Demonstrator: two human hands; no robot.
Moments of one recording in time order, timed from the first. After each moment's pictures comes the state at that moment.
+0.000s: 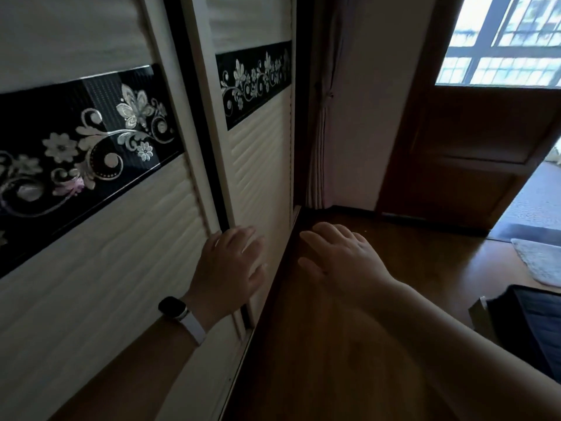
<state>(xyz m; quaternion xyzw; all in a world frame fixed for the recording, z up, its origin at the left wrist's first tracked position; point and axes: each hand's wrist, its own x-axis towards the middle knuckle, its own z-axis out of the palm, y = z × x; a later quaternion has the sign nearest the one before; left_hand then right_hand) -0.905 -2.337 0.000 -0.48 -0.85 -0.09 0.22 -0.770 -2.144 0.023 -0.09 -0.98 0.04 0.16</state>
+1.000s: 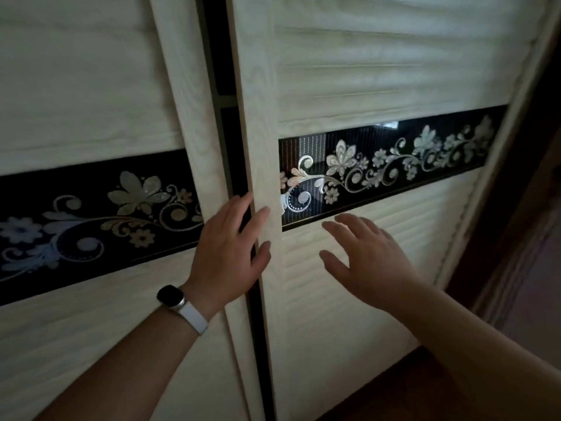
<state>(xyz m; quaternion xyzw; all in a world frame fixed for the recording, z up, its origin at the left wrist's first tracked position) -1.135 -2.174 0.101 -0.12 -0.91 -0.03 0.39 -1.165 -1.927 0.108 0.27 -0.93 0.10 0.24</state>
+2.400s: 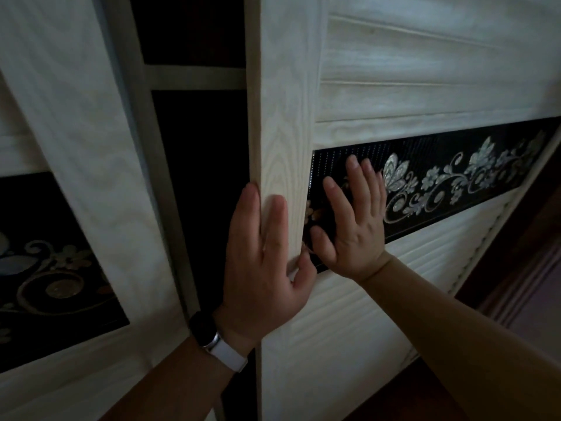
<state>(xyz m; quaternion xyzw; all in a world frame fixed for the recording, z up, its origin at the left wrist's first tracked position) -1.292 -2.121 0.075 -0.16 -0.77 -0.16 0.60 -1.390 -1.976 0.096 0.34 -0.68 0.17 0.62</state>
